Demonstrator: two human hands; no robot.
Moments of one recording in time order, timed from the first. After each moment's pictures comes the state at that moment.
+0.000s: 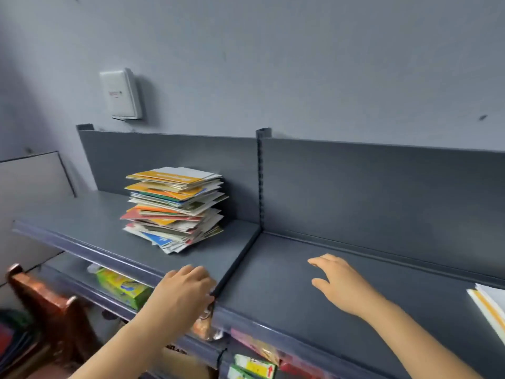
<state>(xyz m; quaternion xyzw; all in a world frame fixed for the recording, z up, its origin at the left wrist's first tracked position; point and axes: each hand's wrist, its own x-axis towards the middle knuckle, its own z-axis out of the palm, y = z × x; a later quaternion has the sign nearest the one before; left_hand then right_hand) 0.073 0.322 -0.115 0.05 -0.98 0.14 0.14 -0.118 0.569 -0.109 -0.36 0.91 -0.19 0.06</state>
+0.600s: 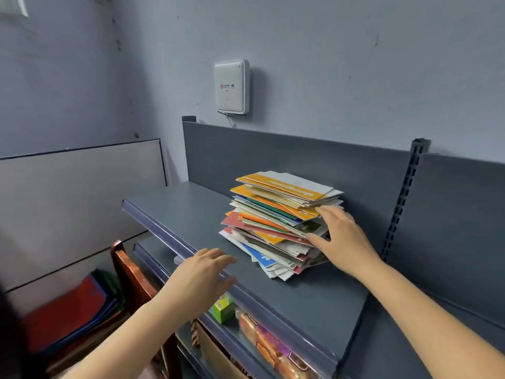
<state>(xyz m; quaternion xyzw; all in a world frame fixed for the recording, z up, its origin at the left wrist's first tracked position) 0.120 0.125 -0.092 0.24 -0.96 -0.02 0.16 -0.104 0.267 -0.047 -0.48 0.84 -0.22 -0.08</state>
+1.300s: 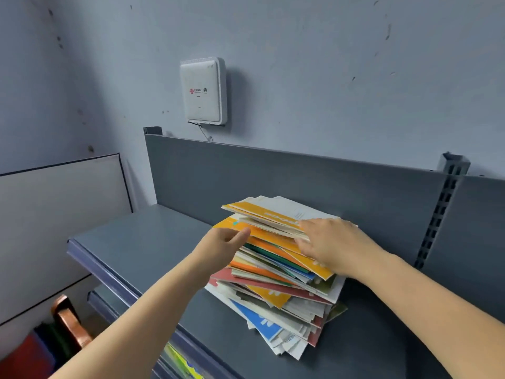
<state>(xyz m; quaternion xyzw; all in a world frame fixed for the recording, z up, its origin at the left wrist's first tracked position) -0.027 -0.001 -0.039 0.31 -0.84 -0.42 0.17 -0.167 0.163 -0.013 -0.52 0.84 0.00 -0.15</state>
